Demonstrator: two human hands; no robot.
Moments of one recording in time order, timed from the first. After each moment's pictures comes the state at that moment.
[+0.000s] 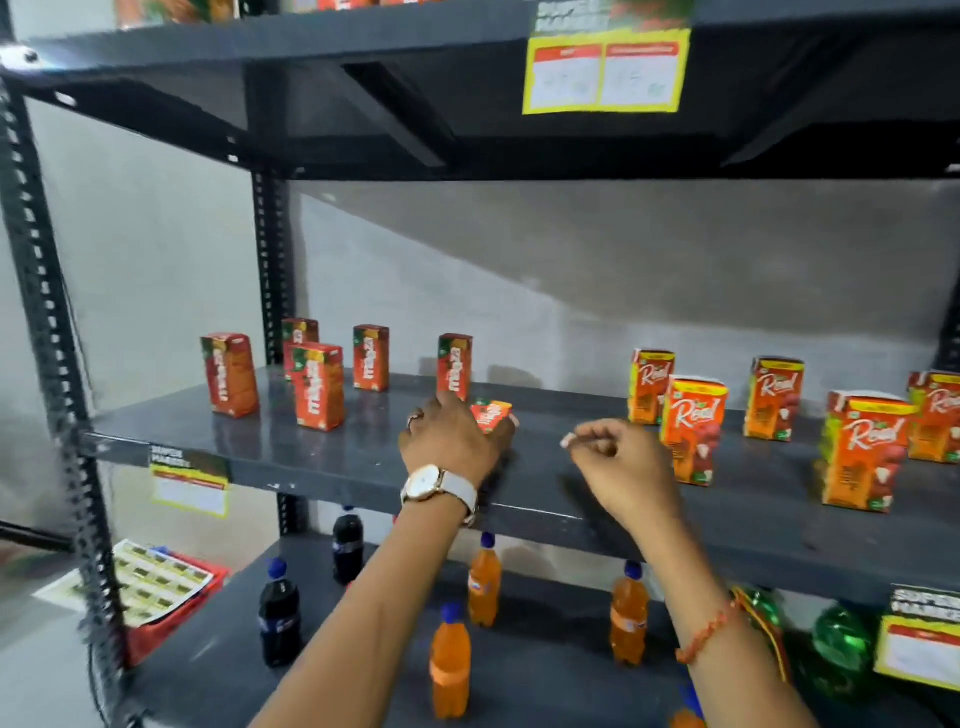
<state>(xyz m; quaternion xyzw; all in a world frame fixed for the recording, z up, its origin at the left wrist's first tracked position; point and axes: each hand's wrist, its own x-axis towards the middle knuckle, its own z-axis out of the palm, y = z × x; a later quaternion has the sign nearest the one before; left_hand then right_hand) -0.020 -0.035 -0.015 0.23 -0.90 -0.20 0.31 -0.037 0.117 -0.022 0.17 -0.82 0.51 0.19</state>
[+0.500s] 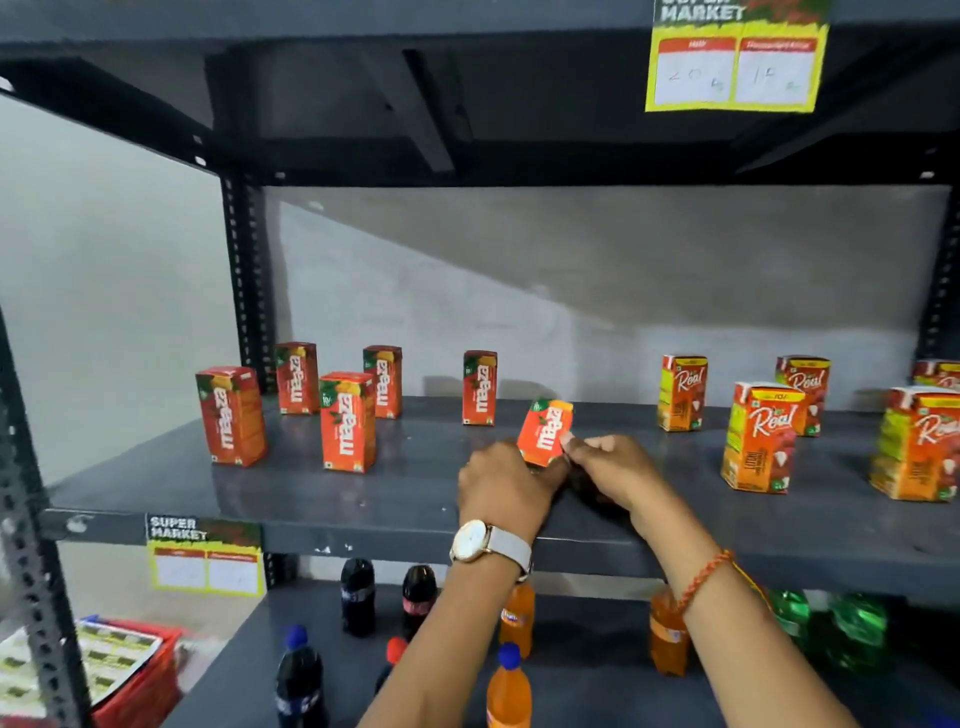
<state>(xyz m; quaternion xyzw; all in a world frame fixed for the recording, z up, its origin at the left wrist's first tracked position) -0.029 -0.084 -0.030 0.08 -0.90 -0.33 0.29 -0.070 0.024 -0.018 0.07 -0.84 0.53 0.06</state>
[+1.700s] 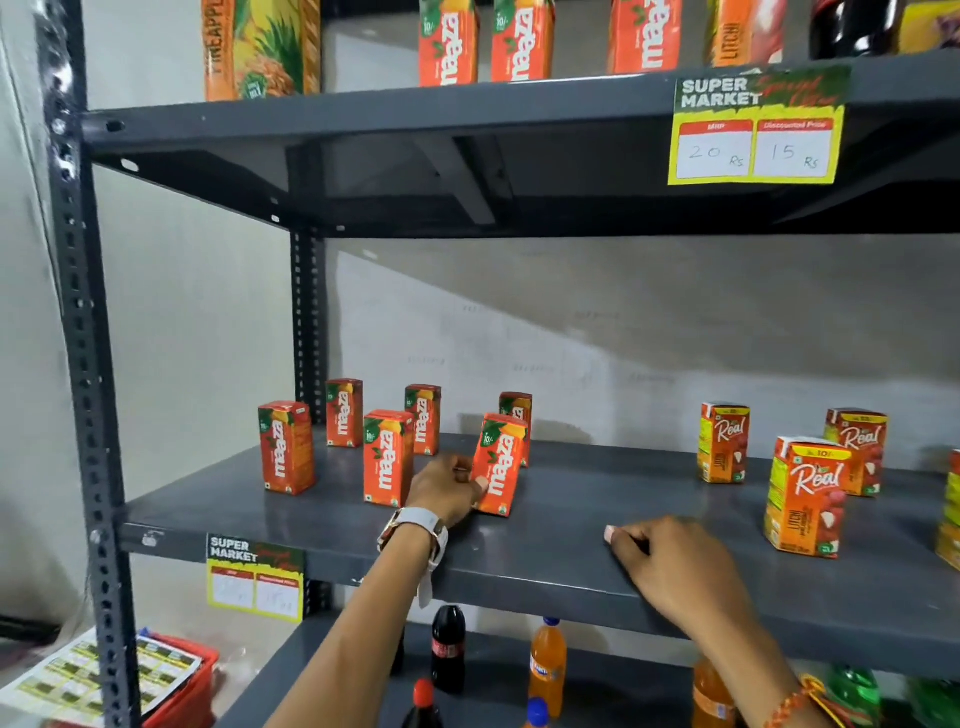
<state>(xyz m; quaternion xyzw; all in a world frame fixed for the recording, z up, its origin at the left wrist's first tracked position) -0.043 -0.177 -0.010 0.11 -0.86 -0.47 0.18 -0.030 0.050 -0.032 0.15 -0.94 0.21 0.21</state>
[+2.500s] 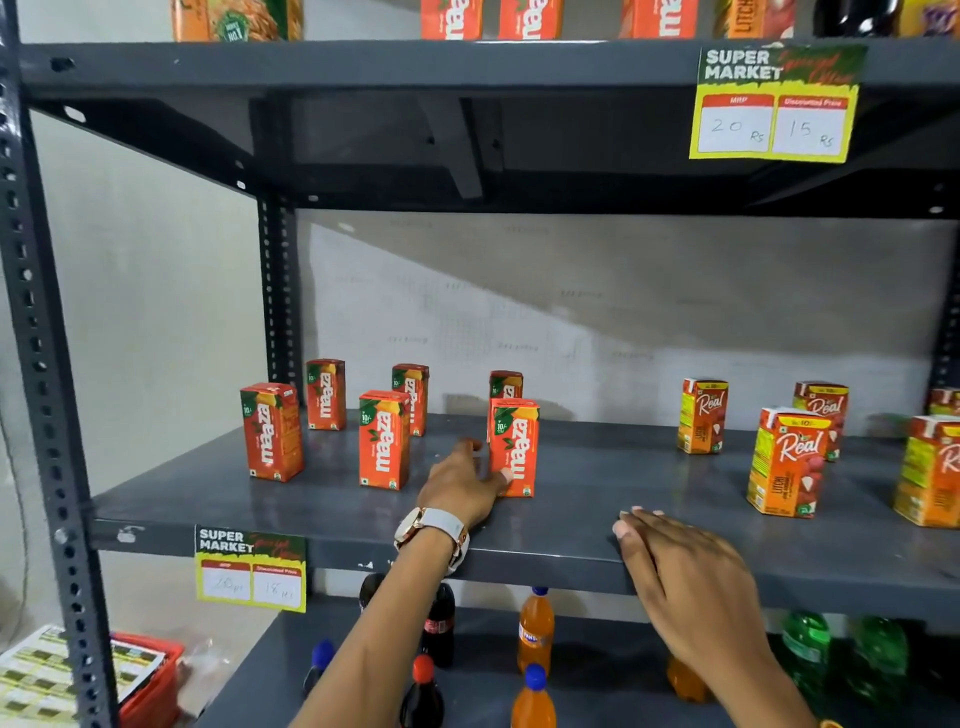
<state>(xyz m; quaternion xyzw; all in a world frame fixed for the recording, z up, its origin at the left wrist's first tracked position) -0.038 -0.169 -0.021 0.07 -0.89 -0.41 0.17 0.010 0.041 -0.060 0.12 -0.93 0.13 0.32</state>
